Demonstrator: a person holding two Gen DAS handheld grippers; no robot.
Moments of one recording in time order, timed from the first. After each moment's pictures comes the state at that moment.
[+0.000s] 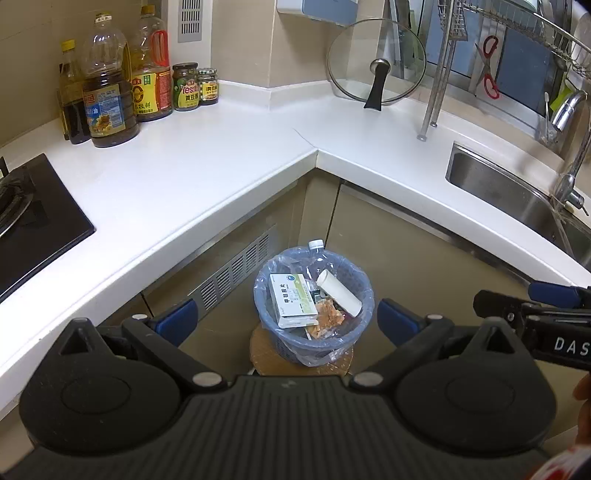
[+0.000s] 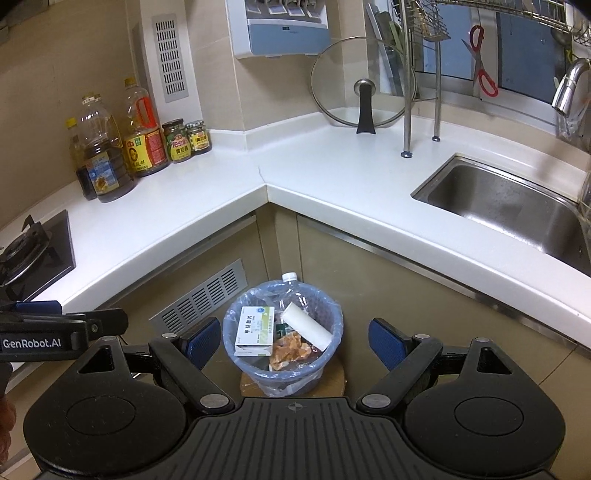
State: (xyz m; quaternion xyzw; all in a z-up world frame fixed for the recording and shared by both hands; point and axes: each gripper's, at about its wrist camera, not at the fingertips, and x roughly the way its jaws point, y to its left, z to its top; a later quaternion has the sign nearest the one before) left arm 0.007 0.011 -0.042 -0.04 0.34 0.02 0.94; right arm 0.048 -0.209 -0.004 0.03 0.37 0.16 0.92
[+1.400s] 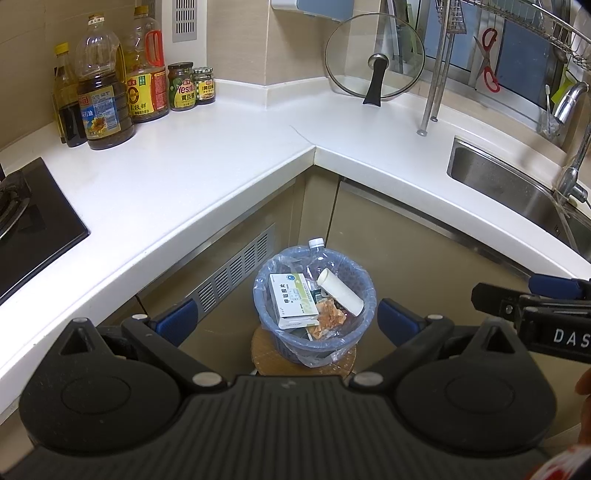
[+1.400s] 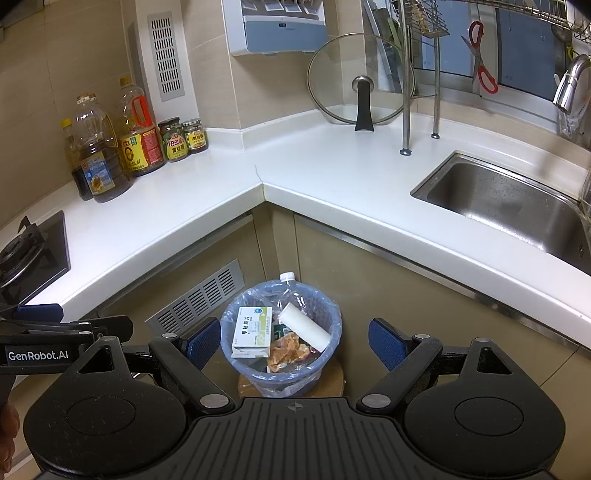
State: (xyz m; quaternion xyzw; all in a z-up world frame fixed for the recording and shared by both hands) left arm 0.014 0.010 -0.047 -0.03 0.34 0.01 0.94; right arm 0.054 -0.210 -0.006 0.03 0.37 0.16 0.92
